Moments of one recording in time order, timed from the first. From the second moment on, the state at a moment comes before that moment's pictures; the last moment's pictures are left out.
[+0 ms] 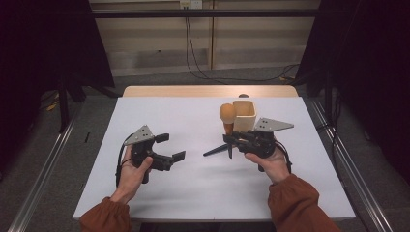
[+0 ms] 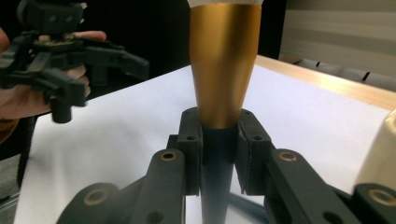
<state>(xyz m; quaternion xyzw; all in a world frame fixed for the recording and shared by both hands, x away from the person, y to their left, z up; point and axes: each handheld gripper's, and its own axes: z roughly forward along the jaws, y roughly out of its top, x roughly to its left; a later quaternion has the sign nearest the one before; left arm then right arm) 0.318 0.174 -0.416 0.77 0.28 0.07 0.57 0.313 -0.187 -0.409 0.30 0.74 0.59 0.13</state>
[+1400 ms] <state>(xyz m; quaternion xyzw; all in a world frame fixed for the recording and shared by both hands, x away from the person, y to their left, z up) 0.263 0.244 -0.454 0.73 0.34 0.17 0.56 0.377 -0.227 -0.357 0.36 0.69 0.59 0.21</state>
